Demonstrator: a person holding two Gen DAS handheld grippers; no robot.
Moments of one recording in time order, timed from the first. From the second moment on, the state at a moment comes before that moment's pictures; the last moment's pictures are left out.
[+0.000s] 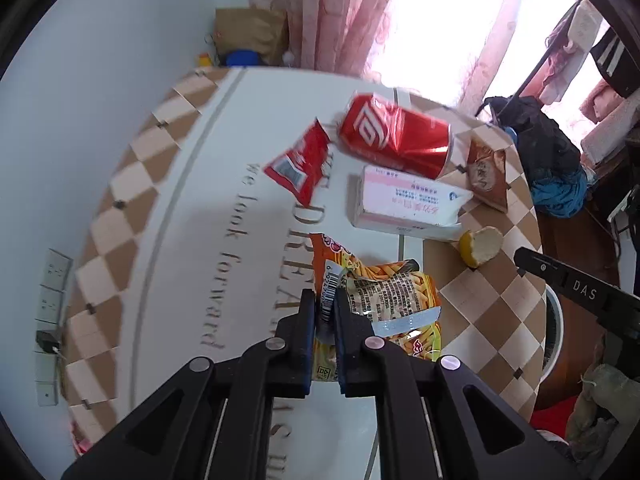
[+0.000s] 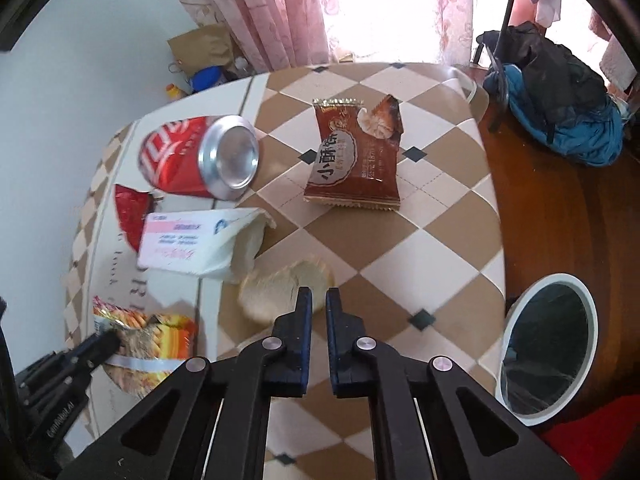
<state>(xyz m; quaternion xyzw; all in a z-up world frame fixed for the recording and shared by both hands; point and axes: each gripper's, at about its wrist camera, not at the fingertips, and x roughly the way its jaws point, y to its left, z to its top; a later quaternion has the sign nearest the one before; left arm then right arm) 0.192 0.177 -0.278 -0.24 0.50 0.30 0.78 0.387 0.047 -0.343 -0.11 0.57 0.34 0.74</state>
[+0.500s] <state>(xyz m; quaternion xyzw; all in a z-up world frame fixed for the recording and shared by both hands) 0.221 0.207 -0.286 -0.20 0.49 0.38 0.76 0.414 0.042 -0.349 -0.04 0.61 0.32 0.73</state>
